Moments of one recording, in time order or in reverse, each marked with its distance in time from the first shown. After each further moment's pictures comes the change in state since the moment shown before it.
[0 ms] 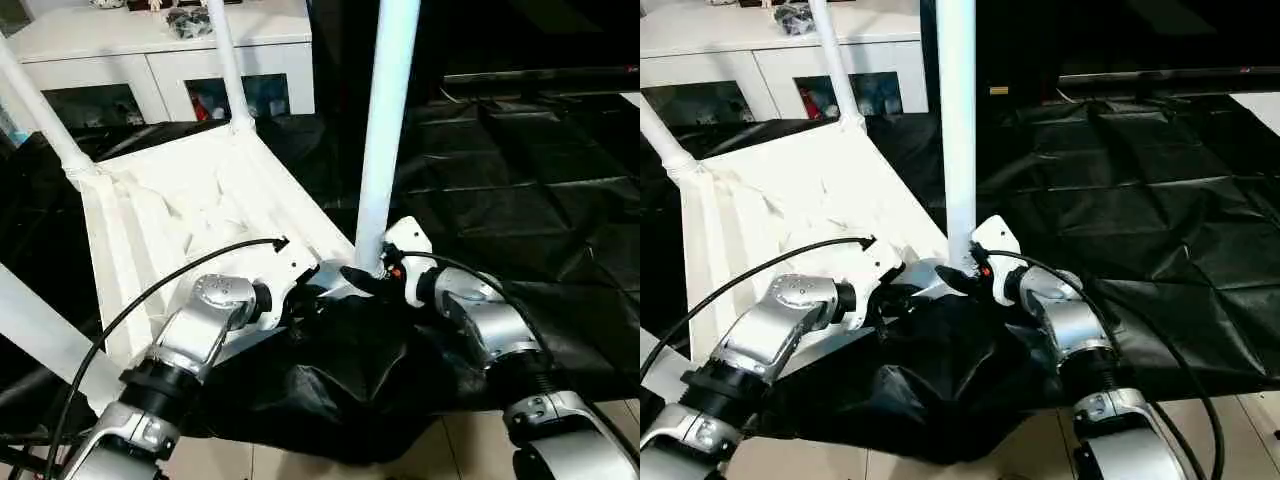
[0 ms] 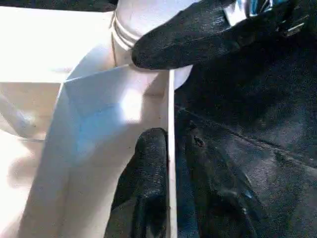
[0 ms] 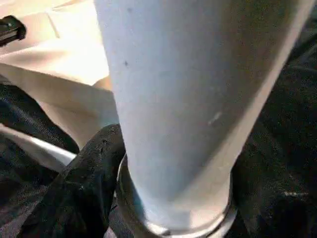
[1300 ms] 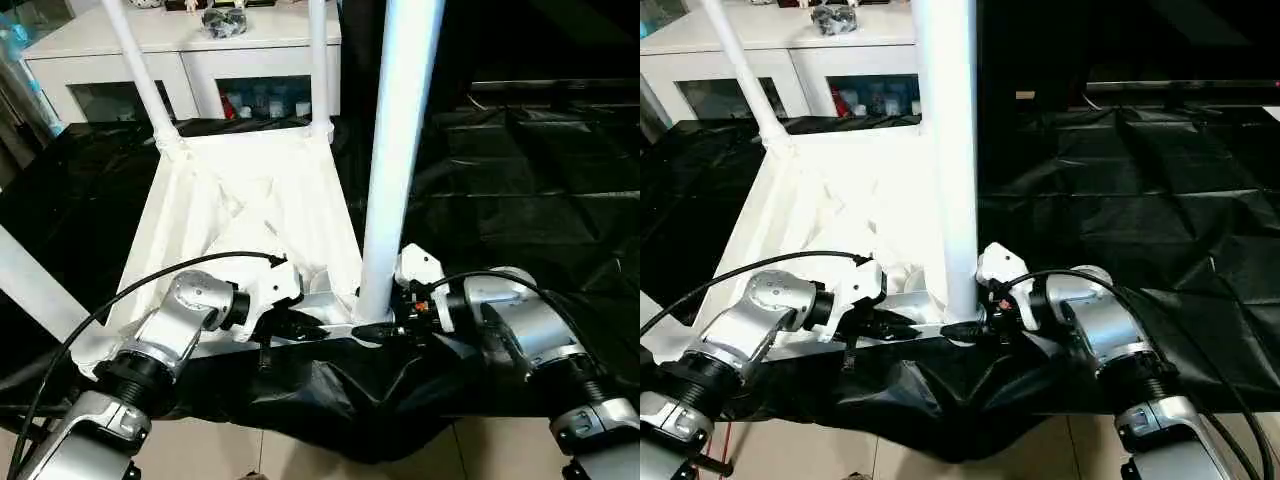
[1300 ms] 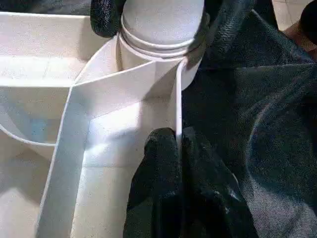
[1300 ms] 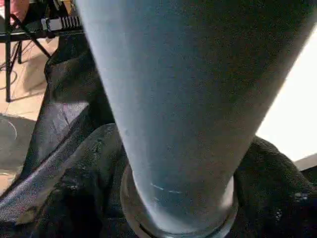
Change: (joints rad) left arm -0.022 0.127 -0.076 0.149 -0.013 -0.348 -0.367; right arm 0.047 -0.186 0.135 -0.167 0.066 0.034 0.491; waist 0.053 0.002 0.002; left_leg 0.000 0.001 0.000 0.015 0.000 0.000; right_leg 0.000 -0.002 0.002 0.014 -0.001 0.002
